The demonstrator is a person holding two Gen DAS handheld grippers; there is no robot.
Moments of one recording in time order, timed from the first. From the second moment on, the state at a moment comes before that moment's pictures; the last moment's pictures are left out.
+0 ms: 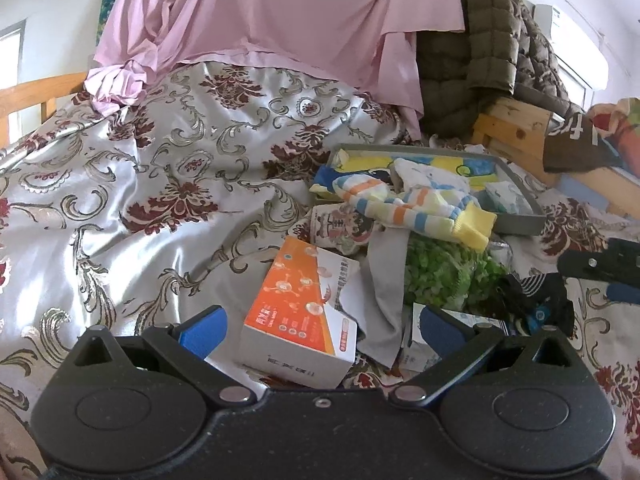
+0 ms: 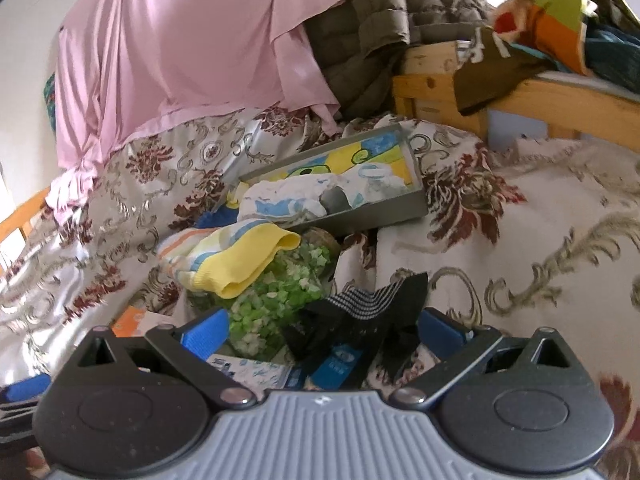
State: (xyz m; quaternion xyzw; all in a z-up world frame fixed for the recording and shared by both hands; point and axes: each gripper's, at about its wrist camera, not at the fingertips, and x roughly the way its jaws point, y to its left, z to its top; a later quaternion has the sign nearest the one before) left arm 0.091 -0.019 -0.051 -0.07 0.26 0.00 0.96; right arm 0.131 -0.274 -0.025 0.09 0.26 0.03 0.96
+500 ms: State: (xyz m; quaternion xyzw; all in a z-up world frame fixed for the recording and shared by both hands) left arm 0.151 -0.042 -0.018 -0.03 0.23 -0.07 0.97; right arm 0.184 -0.287 -0.049 0.01 0.28 0.08 0.96
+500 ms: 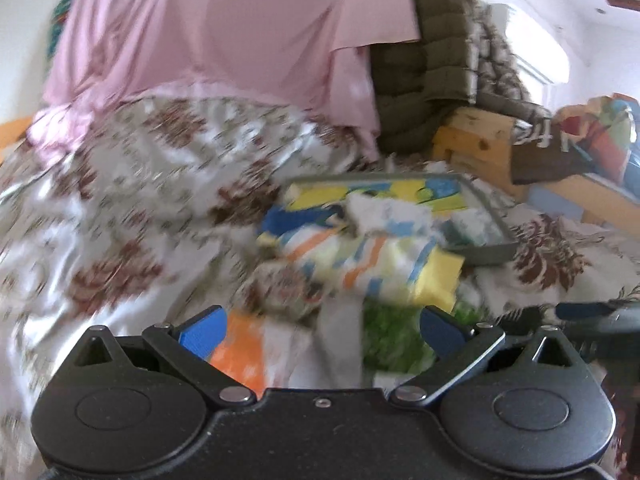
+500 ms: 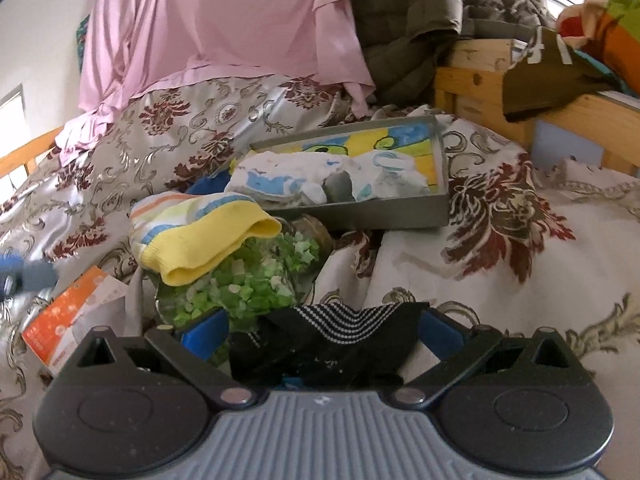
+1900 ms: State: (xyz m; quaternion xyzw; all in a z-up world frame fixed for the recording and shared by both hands) left arm 0.306 -0.080 -0.034 -0.04 0.38 -0.20 0.90; right arm 0.211 -0.291 -0.066 -0.03 0.30 0.10 0.95
